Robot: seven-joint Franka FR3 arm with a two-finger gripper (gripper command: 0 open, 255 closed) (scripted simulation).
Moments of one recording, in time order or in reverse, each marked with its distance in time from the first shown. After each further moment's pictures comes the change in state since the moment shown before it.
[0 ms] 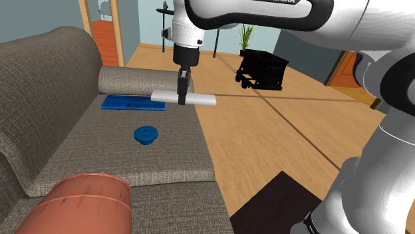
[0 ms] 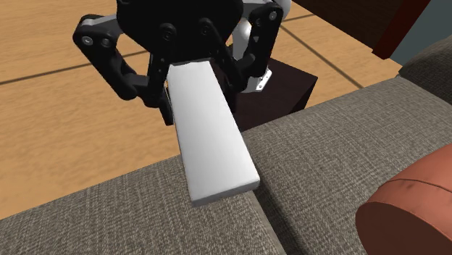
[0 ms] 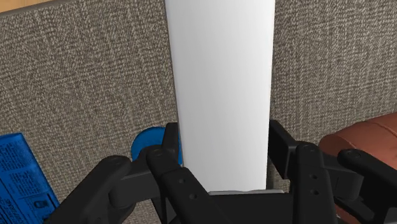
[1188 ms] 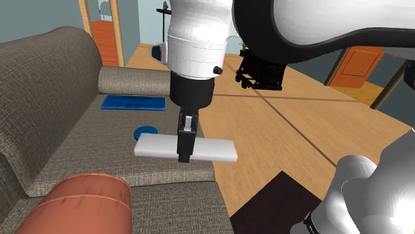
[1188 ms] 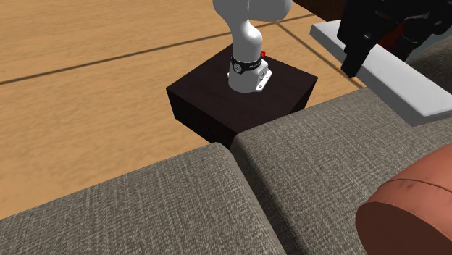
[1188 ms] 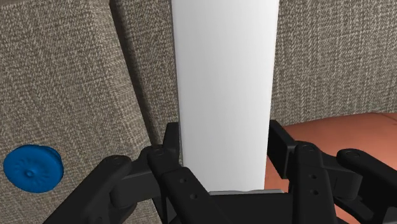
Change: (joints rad) arm 0.166 -0.284 0.182 -0.321 0.090 0.061 0.335
